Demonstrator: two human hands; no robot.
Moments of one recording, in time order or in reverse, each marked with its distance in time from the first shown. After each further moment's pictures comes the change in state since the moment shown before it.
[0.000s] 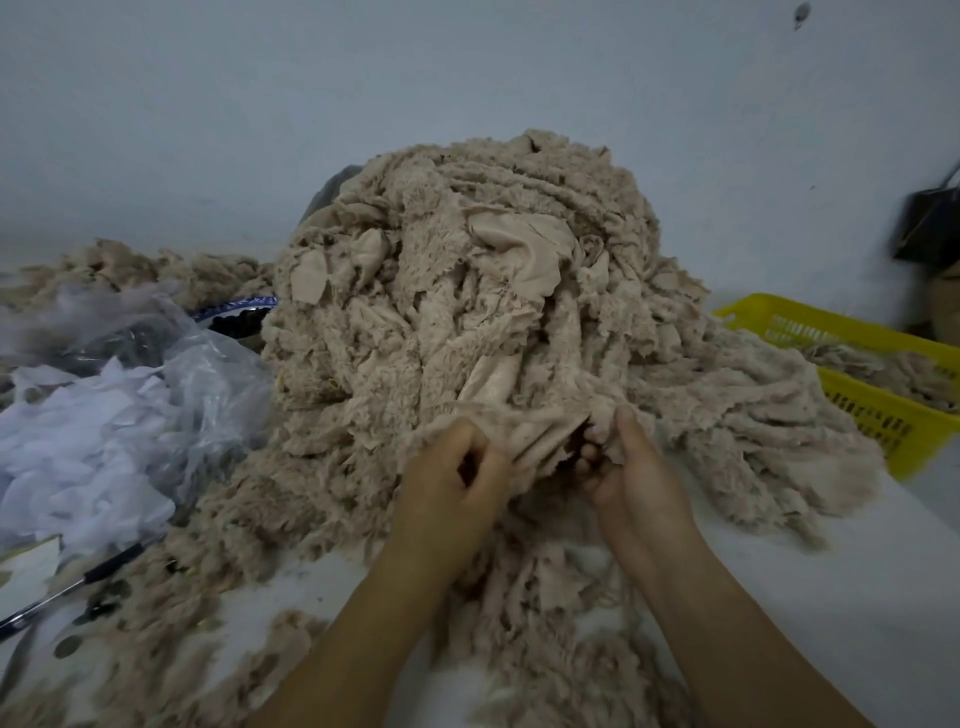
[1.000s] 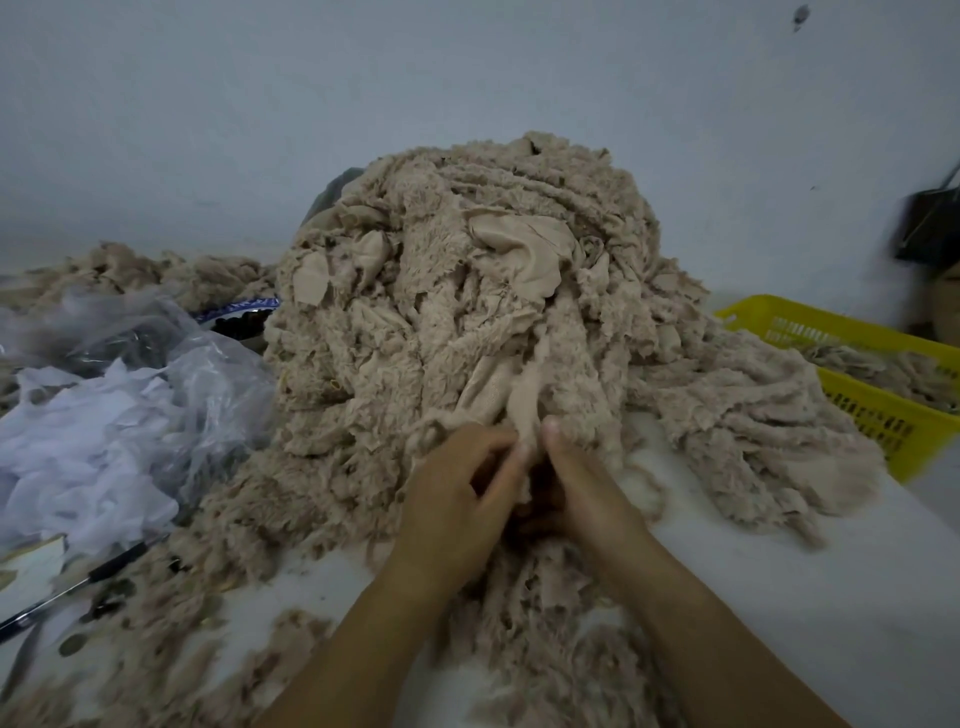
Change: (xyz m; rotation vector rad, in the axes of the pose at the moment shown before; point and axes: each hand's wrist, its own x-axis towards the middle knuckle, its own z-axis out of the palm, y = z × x) left_hand -0.004 0.002 0.003 0.074 -0.003 0.192; right_hand -0.018 0.021 0.003 -0.637 -0.399 -0.013
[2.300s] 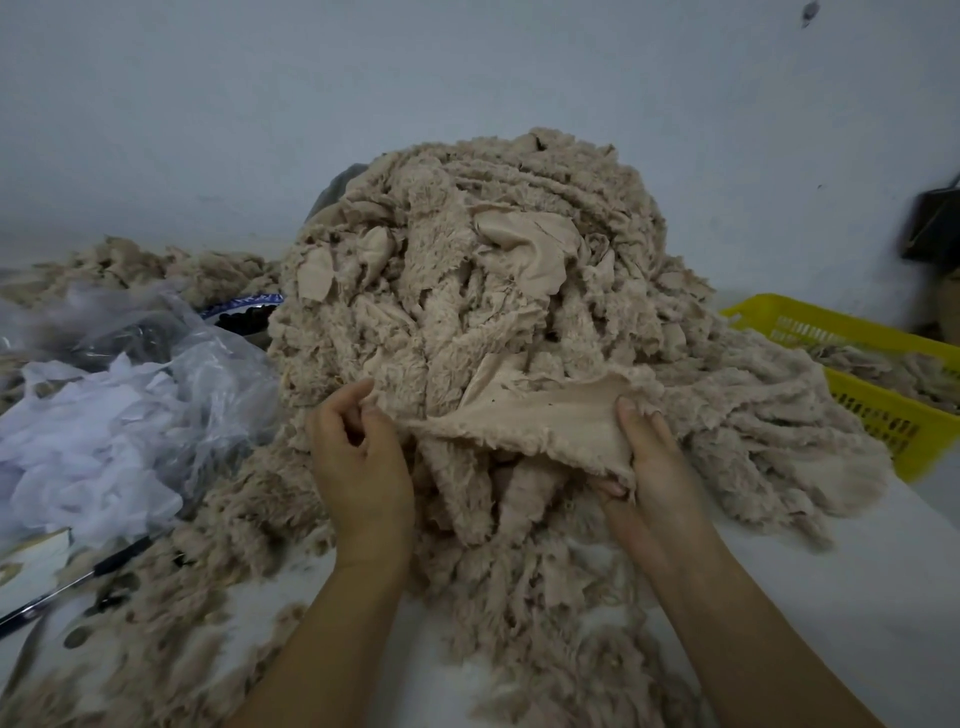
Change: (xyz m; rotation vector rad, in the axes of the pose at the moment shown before) left_hand 0.011 -0.037 -0.018 -0.220 0.606 -0.447; right_hand 0.006 -0.017 -0.026 0.652 0.266 -0.046
